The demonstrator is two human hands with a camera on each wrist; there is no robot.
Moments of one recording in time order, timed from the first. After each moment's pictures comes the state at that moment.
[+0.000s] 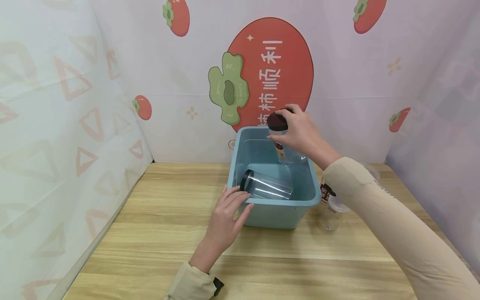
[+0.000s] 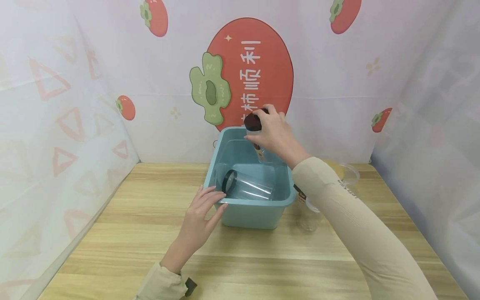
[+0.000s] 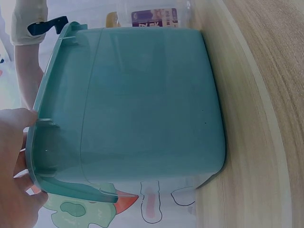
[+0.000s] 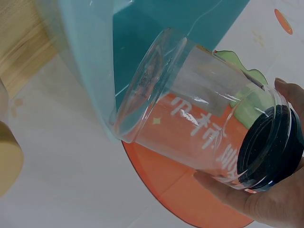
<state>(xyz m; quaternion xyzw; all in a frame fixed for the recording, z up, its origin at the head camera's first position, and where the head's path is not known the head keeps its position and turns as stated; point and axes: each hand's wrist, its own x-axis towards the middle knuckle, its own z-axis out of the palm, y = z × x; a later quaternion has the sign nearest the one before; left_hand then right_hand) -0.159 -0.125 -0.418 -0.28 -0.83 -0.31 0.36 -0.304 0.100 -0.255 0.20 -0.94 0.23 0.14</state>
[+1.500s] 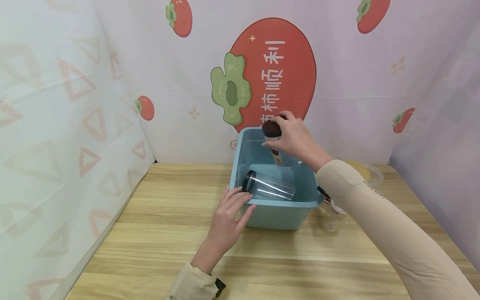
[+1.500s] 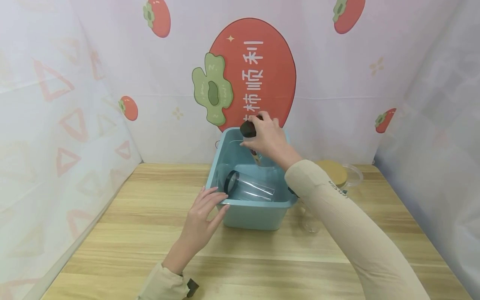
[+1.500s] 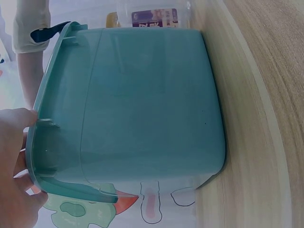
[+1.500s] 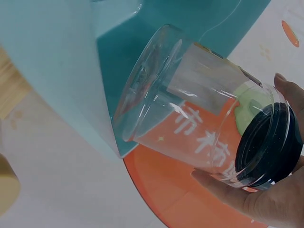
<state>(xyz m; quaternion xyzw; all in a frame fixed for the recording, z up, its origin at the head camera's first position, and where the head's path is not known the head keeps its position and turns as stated) -0.157 -0.125 -0.417 -0.28 -0.83 -0.31 0.36 -0.311 0.084 -0.270 0.20 -0.95 0.22 0.11</state>
